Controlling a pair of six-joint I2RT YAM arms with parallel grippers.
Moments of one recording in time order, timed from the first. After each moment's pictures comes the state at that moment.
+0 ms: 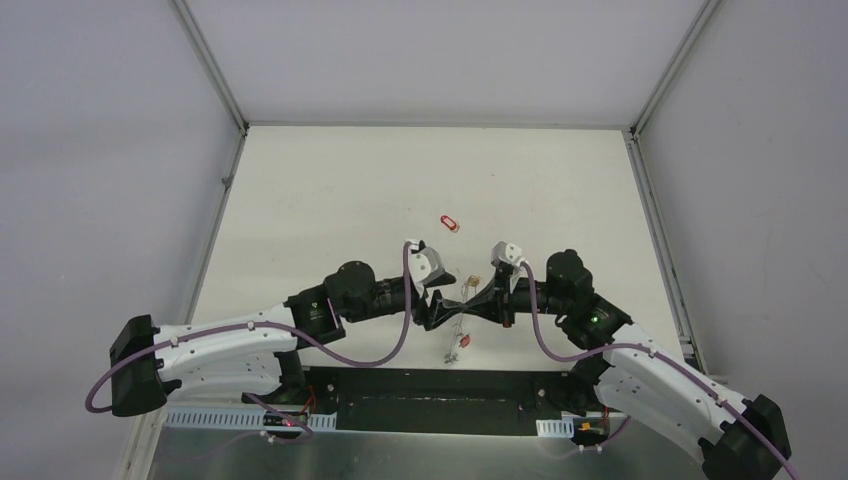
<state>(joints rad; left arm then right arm) -1.17 0.96 0.62 0.31 0.09 -0.09 0.71 0.73 0.41 0.04 -0.75 0.06</state>
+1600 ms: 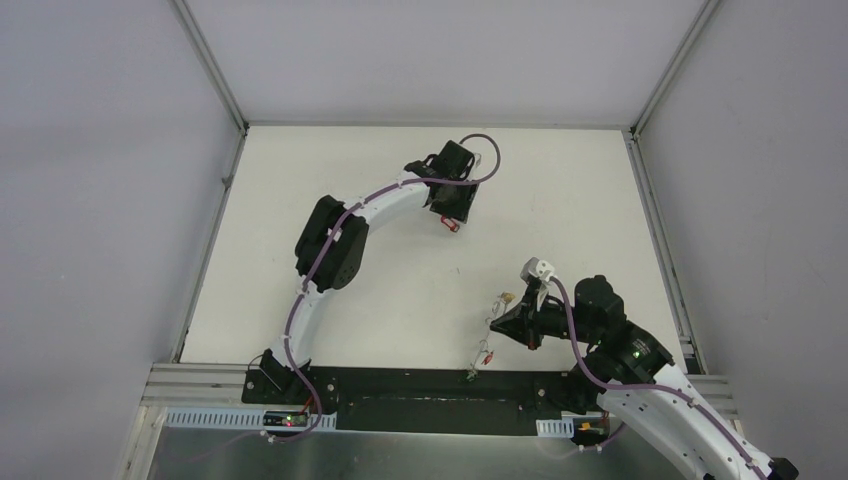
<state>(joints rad) -0.69 2.26 1.87 -0.50 0.07 -0.30 0.71 0.34 0.42 -0.49 -0.54 0.17</state>
